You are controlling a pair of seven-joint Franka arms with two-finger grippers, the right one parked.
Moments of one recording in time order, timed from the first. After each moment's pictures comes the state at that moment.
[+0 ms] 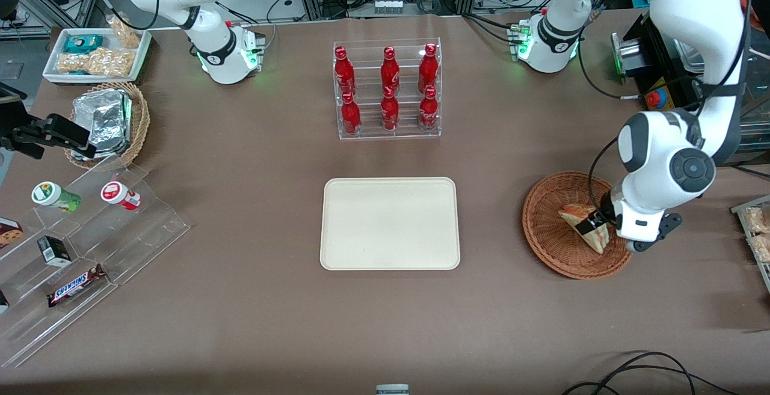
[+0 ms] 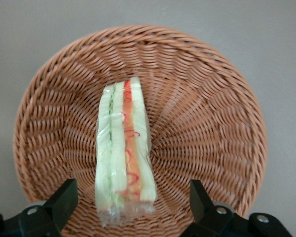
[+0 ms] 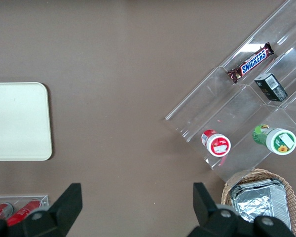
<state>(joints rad) -0.03 0.36 -0.01 -1.98 0.02 2.27 -0.70</state>
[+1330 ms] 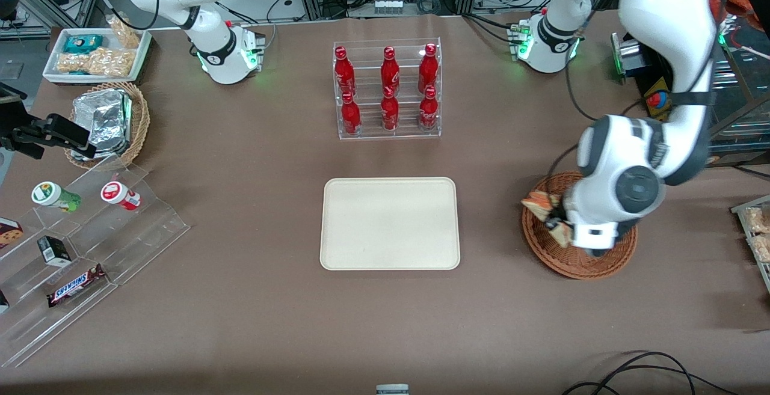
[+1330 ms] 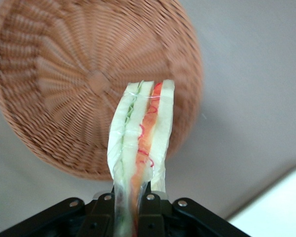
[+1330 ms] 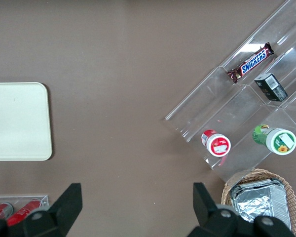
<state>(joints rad) -0.23 0.40 -0.04 -1.73 0.02 1.94 -0.92</state>
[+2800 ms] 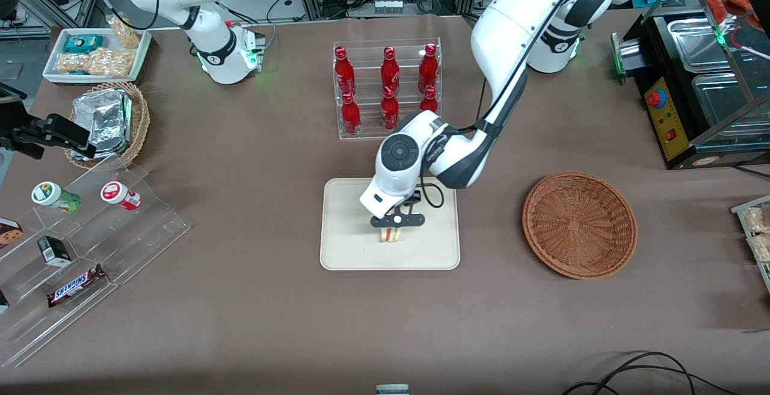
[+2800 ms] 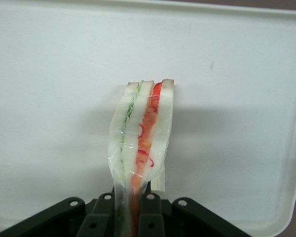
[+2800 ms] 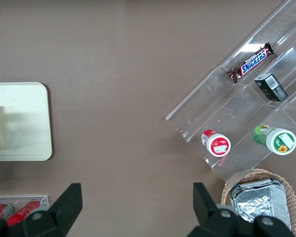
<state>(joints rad) -0.67 0.81 -0.11 -1.36 0.02 2.18 -0.80</state>
